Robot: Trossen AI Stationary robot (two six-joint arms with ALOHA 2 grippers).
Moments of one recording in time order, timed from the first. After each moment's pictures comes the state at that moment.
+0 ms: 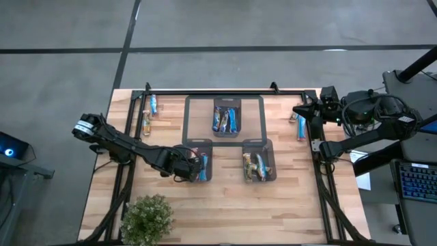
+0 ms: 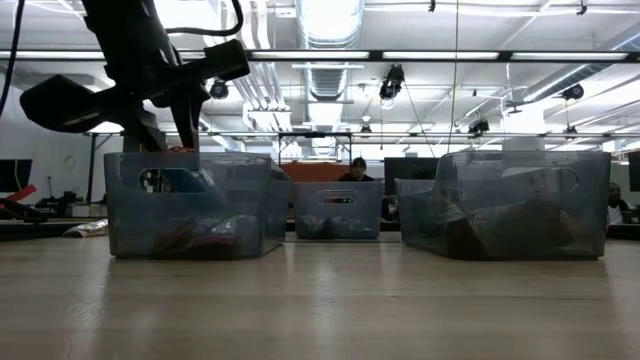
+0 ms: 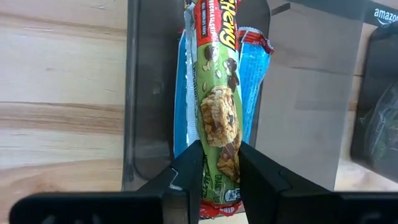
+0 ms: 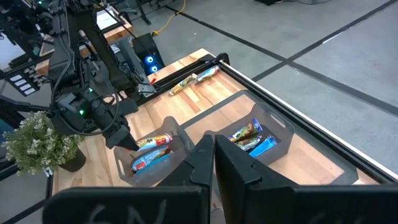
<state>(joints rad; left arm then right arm) -0.34 1.50 1.01 -0.72 -0.30 -1.97 0.14 0.84 1.39 -0.98 0.45 0.52</state>
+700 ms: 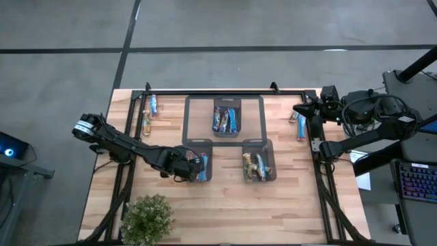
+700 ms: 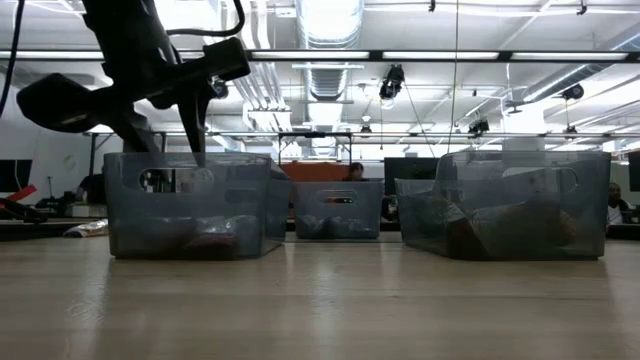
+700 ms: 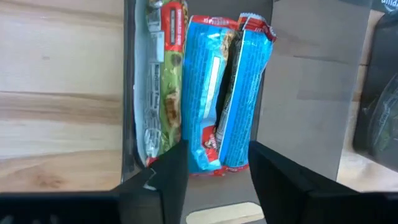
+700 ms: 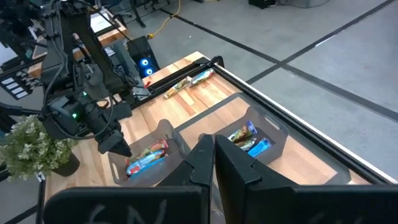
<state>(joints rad) -0.33 1.50 1.01 -0.71 -0.26 -1.96 0.14 0.84 1.39 -0.98 0.47 0.52</state>
